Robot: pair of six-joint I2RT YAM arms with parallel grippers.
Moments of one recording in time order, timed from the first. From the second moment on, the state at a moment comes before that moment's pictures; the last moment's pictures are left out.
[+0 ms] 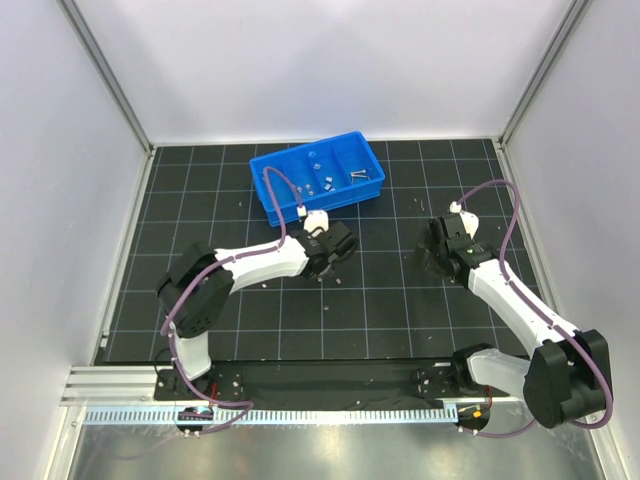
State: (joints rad) left arm -0.92 1.84 1.25 -0.61 -0.50 -0.89; right arm 0.27 1.14 0.74 -0.63 0.30 0.58
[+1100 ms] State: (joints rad) left arm -0.95 1.89 1.19 -0.54 -0.53 -1.03; right arm 0.27 1.14 0.74 -0.63 0.30 0.57
